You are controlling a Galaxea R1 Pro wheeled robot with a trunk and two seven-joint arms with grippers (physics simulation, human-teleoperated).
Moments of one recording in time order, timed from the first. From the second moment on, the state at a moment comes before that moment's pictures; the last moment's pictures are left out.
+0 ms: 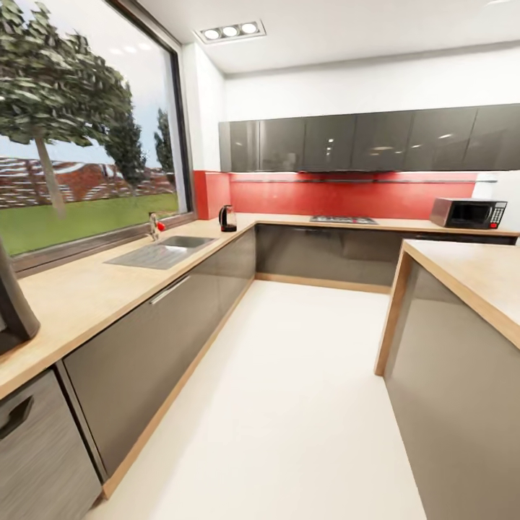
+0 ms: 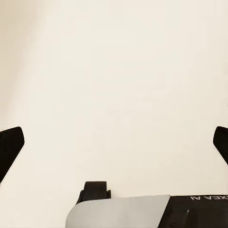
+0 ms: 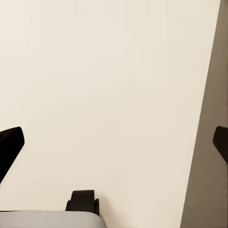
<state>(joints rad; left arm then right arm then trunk) 0.01 -0.02 0.00 -0.45 0.00 -0.09 0.00 -0.10 -0.09 0.00 -0.26 0.00 -0.20 0.00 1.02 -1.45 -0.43</state>
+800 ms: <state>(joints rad) 0.01 -0.02 0.00 -0.45 0.00 -0.09 0.00 -0.10 -0.09 0.00 -0.26 0.00 -0.20 0.00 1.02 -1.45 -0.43</state>
